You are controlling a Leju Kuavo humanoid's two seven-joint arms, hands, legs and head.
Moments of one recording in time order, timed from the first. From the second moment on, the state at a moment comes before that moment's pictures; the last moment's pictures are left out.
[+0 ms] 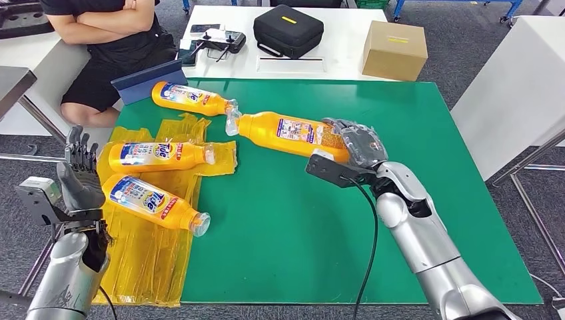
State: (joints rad) left arm -0.33 0.09 0.00 -1.19 0.17 -0.03 -0.46; right arm -0.54 -0.12 0.33 -1.31 0.77 0.07 -0.07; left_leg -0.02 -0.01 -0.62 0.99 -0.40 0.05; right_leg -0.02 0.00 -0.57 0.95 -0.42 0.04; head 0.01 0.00
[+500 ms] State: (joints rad) left arm -0.27 -0.06 -0.08 -1.21 0.38 -0.12 -0.36; right arm -0.52 0.03 0.32 -1.42 0.60 0.09 -0.13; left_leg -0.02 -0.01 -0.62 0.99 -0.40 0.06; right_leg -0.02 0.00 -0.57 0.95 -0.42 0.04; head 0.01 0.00
